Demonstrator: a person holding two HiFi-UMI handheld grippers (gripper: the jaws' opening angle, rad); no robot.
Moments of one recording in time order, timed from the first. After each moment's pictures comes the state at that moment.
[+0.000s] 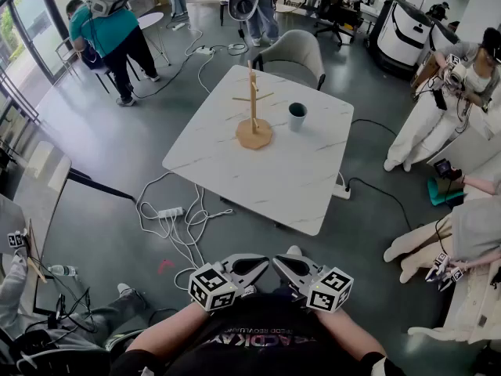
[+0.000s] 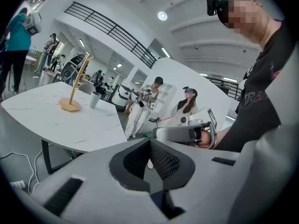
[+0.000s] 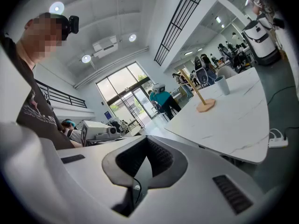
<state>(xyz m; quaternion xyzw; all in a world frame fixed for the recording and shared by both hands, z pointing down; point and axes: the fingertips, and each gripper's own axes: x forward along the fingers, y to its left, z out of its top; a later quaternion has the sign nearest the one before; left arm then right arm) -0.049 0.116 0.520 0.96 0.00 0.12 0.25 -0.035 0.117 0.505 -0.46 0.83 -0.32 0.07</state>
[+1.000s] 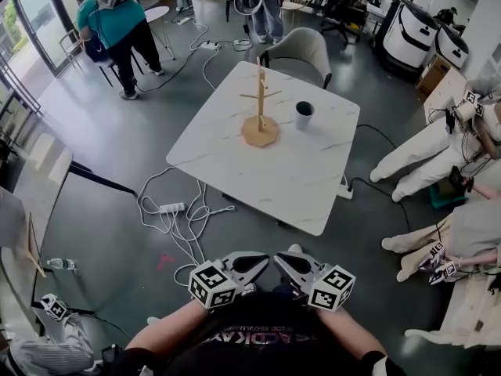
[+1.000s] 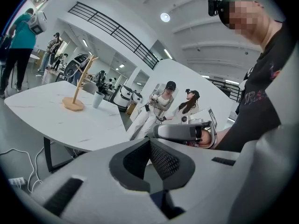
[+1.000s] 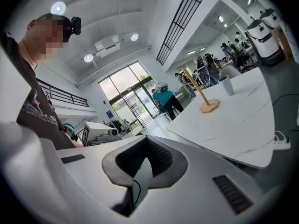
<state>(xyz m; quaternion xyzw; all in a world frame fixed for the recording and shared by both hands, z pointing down) -0.056 0.105 0.521 0.96 -0.01 0.11 0.26 -0.042 0.105 0.501 -0.45 0.83 -0.31 0.06</state>
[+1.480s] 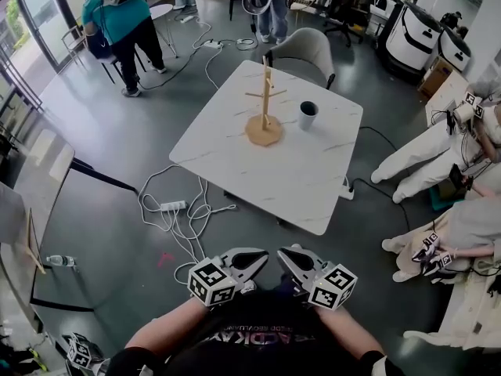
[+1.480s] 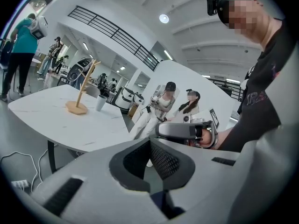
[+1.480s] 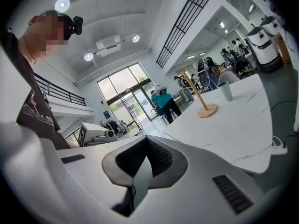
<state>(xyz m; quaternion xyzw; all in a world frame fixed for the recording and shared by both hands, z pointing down) -0.067 0.092 0.520 0.96 -0.02 0.11 0.25 -0.041 0.095 0.497 -0.47 0.83 -0.29 0.06</state>
